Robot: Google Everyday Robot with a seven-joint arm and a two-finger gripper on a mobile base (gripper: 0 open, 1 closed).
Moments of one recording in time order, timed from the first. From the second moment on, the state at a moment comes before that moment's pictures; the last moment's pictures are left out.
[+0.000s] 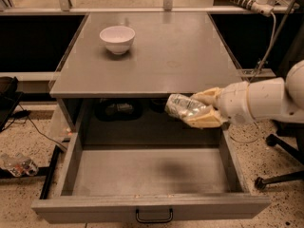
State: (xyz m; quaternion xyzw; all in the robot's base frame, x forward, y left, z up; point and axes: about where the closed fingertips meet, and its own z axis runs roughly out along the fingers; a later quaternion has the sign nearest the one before) arm 0.518 -0.124 0.828 -0.54 0.71 0.17 0.43
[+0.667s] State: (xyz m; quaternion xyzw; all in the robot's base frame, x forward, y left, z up) arm 0.538 -0.141 0.890 -0.55 0.69 0.15 0.44
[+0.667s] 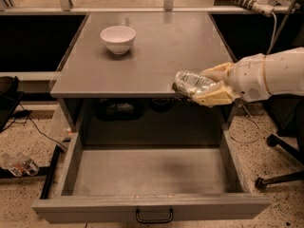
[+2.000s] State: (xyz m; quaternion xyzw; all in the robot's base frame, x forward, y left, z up) arm 0.647 -0.114 0.924 -0.56 0.66 0.14 0.48
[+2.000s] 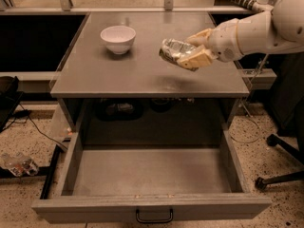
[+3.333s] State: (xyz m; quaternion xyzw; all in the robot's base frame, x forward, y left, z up) arm 0.720 -0.124 0.883 -0.54 0.71 0.10 0.45
